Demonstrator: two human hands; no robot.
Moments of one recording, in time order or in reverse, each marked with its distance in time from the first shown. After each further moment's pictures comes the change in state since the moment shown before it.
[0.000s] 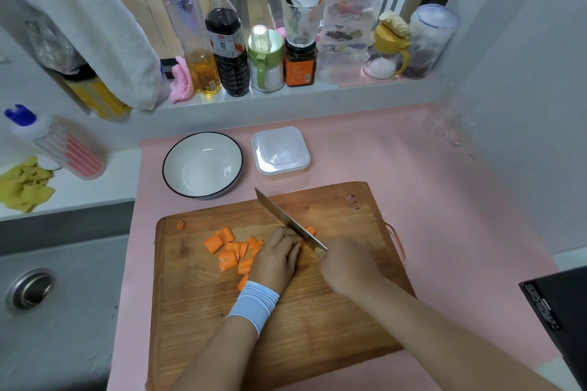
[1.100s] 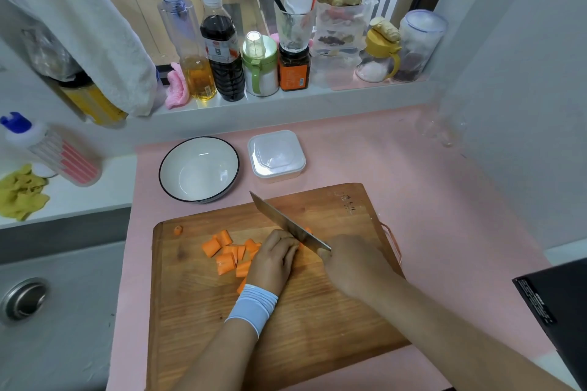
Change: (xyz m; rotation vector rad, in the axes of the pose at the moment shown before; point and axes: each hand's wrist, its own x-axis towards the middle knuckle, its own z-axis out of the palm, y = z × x) left_hand 0.000 0.000 -0.001 -0.011 0.002 0.002; right_hand -0.026 -0.008 -0.029 -0.053 -0.018 -0.015
